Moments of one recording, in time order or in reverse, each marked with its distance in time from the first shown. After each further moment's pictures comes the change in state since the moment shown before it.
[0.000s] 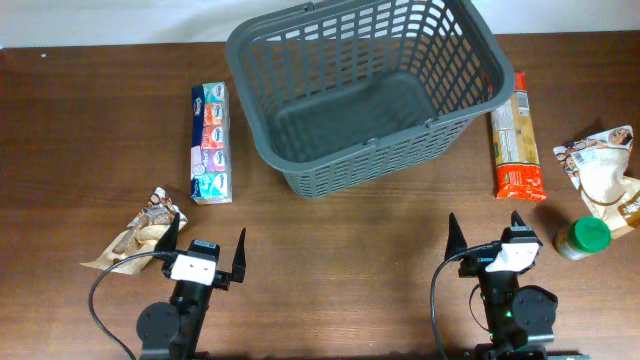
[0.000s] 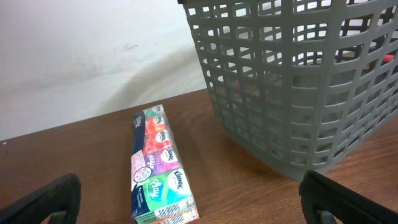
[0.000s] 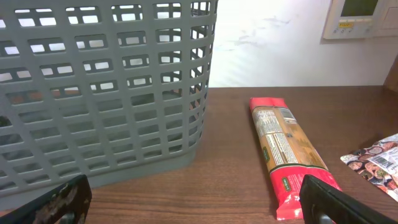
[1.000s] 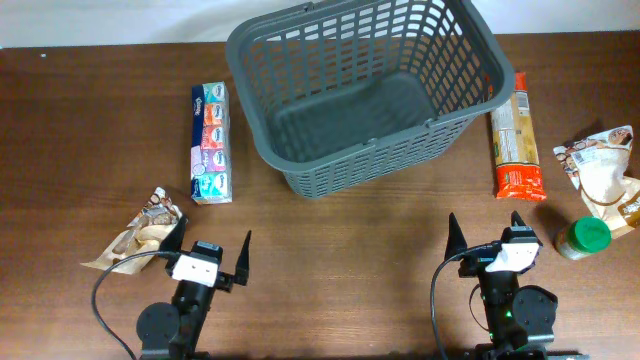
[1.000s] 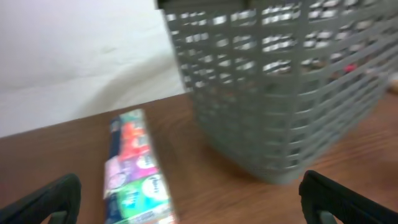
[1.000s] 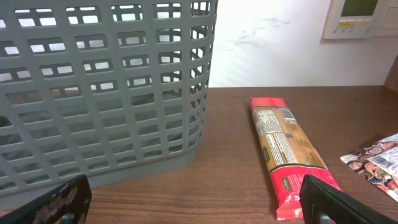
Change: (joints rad) left arm 0.000 0.000 0.000 0.006 0.092 -0.054; right arm 0.000 0.000 0.000 0.000 -0.001 0.004
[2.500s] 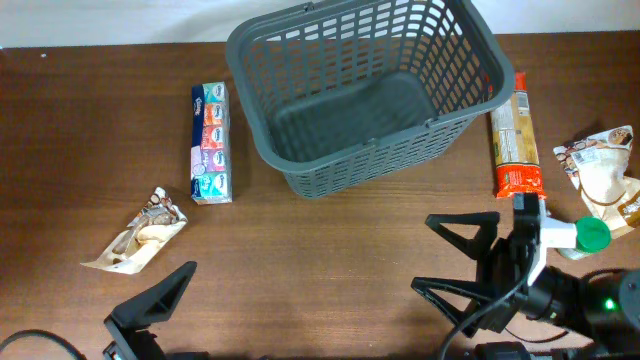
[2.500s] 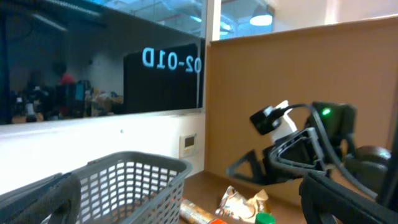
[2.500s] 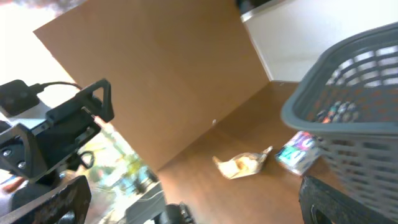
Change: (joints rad) left arm 0.002 0.148 0.913 -0.217 0.499 -0.550; right arm 0.001 0.508 0.873 -0.238 -1.170 0.555
